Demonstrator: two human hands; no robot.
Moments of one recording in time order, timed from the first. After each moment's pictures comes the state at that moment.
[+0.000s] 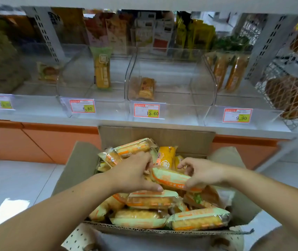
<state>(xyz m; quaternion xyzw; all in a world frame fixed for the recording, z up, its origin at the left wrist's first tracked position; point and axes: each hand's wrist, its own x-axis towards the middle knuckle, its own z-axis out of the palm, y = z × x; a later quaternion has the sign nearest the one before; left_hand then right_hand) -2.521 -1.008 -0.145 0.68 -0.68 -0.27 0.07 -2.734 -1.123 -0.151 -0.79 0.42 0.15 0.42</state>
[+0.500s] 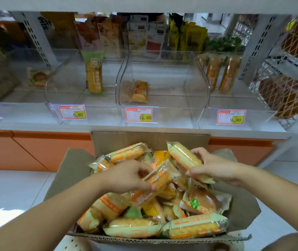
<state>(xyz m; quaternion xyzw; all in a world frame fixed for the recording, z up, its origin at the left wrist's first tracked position) -2.512 -1.026 -0.152 0.61 -0.67 -0.41 0.13 -2.761 -1.145 -0.142 -0.69 0.49 0.04 0.53</state>
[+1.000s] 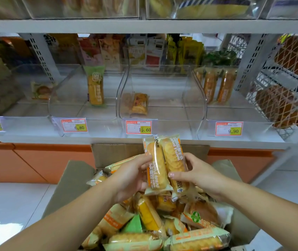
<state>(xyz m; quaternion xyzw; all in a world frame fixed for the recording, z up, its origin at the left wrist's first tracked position) -2.535 -1.043 -0.138 0.51 -0.23 -0.68 0.47 -2.729 -1.117 -0.123 -0.64 0.44 -0.12 0.61</state>
